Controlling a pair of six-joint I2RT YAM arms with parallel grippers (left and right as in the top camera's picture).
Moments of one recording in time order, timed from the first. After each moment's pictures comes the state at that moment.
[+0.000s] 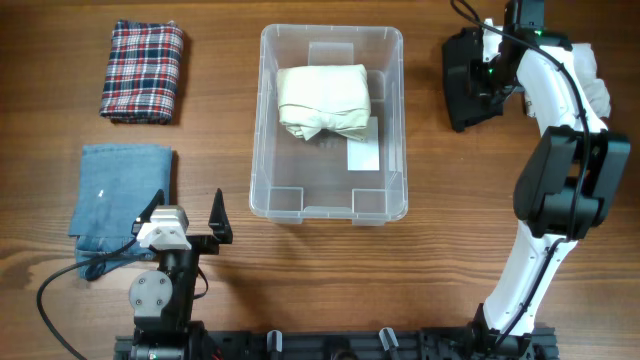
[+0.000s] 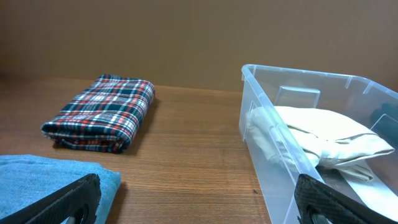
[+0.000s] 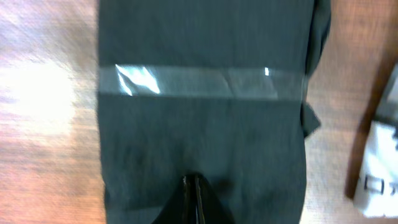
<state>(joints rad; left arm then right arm) -0.02 0.01 0.01 -0.07 0.01 -0.11 -0.11 2.23 1.84 -0.88 -0.02 -0.15</state>
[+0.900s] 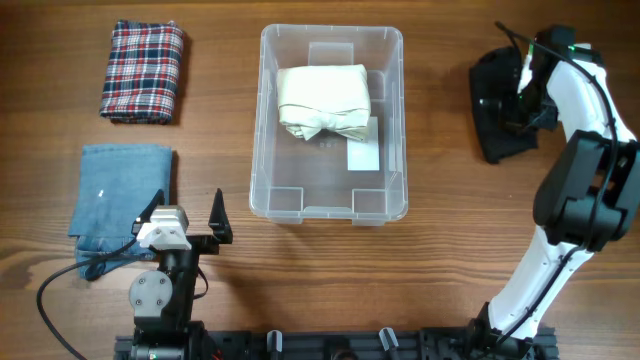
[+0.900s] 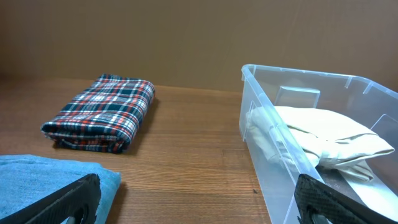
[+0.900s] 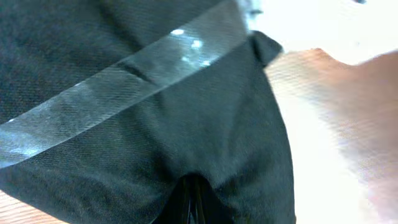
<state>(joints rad) -0.02 0.01 0.01 -0.07 0.01 -0.11 -0.24 2.17 1.72 -1.03 0.13 0.03</state>
